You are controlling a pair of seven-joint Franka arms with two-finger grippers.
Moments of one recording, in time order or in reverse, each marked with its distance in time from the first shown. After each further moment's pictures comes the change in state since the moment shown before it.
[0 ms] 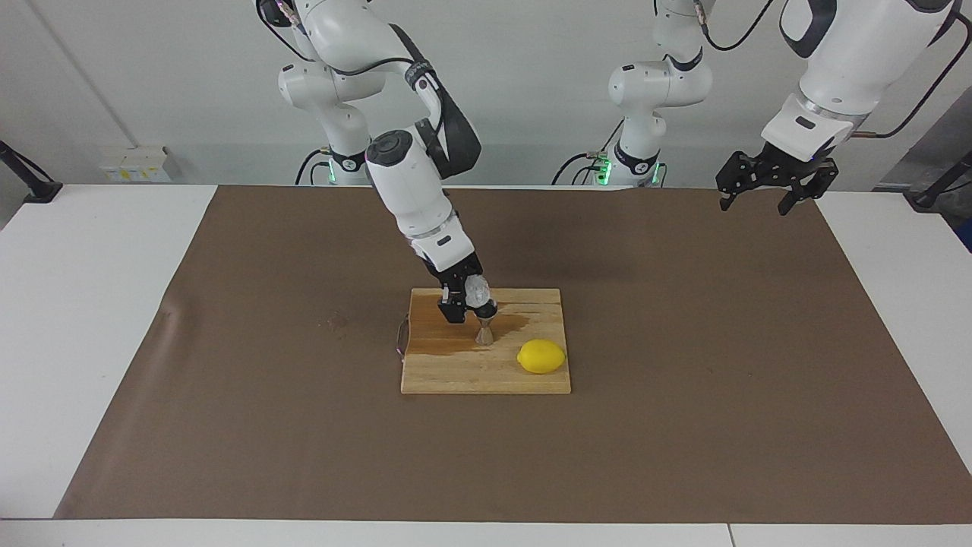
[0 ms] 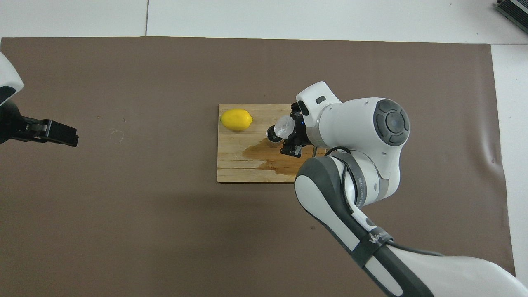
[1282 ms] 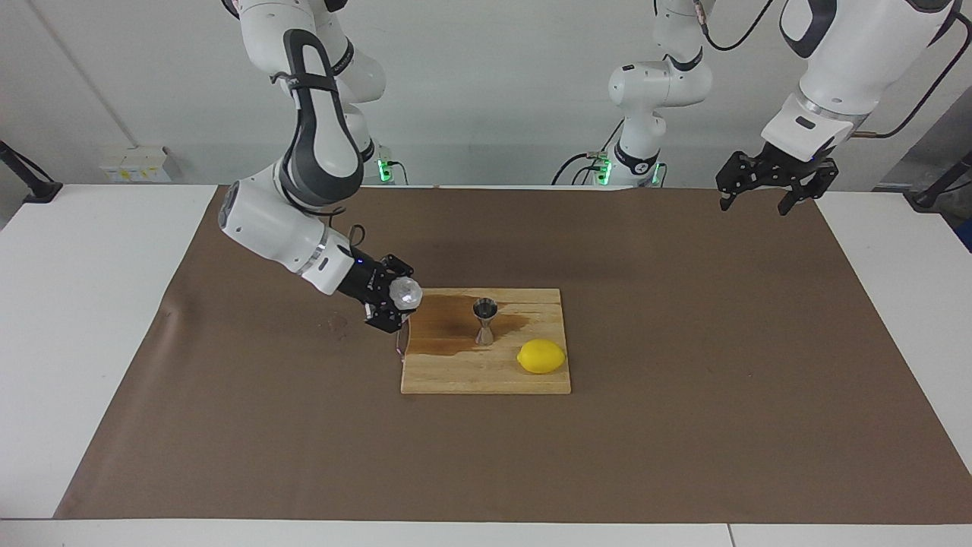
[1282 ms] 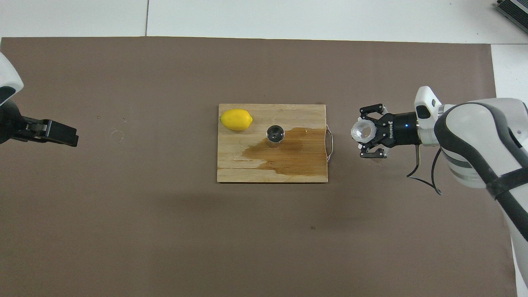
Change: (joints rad) left arm 0.000 0.000 0.000 0.000 0.000 0.000 0.000; right arm -0.440 -0.026 -0.003 -0.130 0.516 -0.371 -0.890
